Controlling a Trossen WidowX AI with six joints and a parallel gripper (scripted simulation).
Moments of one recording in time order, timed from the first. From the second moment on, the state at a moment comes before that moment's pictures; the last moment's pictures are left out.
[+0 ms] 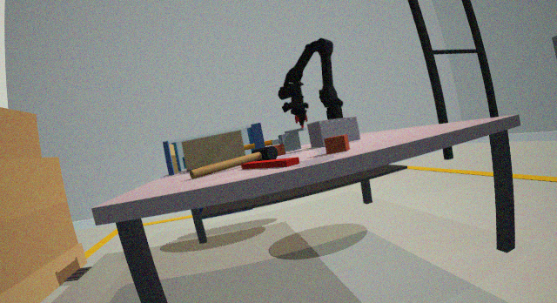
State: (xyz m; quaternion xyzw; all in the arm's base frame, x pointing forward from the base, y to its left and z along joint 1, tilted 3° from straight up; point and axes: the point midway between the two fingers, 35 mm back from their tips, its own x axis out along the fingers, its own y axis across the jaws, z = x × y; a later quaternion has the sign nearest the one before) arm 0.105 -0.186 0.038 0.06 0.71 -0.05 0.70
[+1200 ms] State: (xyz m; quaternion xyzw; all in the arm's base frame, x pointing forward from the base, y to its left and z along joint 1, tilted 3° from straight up) arm 0.078 -0.216 0.040 0.07 0.71 -0.05 0.70
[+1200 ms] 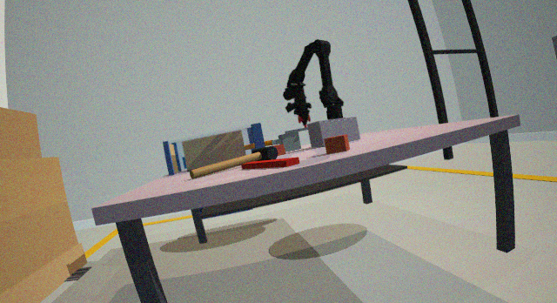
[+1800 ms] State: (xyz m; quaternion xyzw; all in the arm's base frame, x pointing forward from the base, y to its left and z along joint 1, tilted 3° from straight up) arm 0.067 -0.239 0.040 0.07 0.71 -0.06 0.69
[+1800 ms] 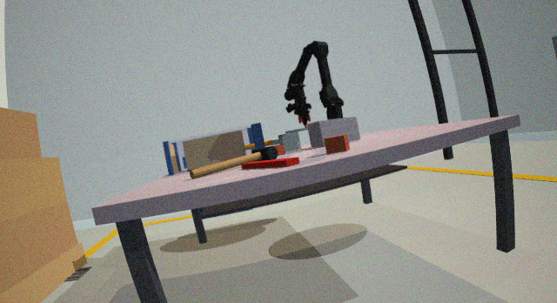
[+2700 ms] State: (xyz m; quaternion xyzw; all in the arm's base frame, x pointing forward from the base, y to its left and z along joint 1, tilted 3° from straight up) arm 0.063 -0.273 0.041 0.07 0.72 -0.05 0.69
